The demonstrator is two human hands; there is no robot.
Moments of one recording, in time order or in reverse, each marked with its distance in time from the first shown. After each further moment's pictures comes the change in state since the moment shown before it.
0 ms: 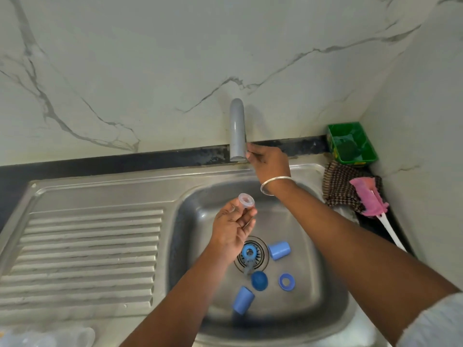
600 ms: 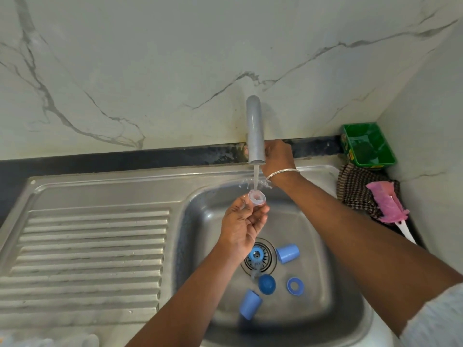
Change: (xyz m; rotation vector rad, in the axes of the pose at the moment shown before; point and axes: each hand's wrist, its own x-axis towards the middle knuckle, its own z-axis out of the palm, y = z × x) left_hand 0.005 0.013 0.005 -0.100 -0.072 -0.011; right_hand 0.015 -0.022 0.006 -0.240 -0.026 -0.078
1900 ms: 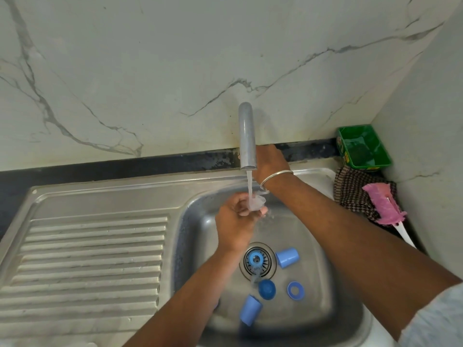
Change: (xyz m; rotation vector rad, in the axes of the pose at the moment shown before) left_hand 0.015 -0.005 -0.003 0.743 0.153 0.555; right_hand -0.011 -0.033 -0.021 -0.342 -0.252 -0.027
